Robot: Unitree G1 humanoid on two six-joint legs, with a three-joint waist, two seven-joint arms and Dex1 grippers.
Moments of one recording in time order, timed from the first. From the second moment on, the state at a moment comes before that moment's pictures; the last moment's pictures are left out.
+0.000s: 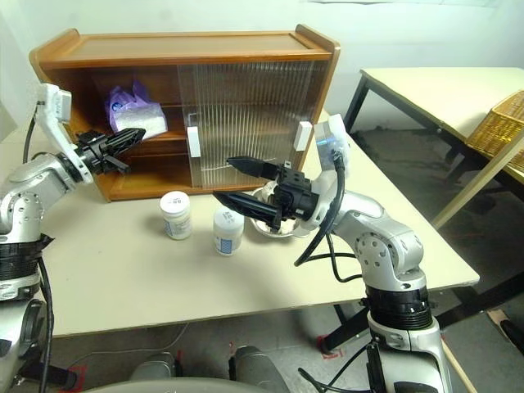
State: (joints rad) left arm -0.63 0.48 0.17 0.07 -0.48 0.66 -0.56; right arm -0.42 -0.52 -0.07 -0.28 0.87 0.62 0.95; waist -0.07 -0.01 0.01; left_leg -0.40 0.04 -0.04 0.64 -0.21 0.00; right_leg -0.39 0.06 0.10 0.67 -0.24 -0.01
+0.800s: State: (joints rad) left arm -0.69 0.38 0.20 0.36 -0.31 0.35 -0.33; right arm -0.42 -0.53 -0.08 -0.29 0.87 0.63 0.94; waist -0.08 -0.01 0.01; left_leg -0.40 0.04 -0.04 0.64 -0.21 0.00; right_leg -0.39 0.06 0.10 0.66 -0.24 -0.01
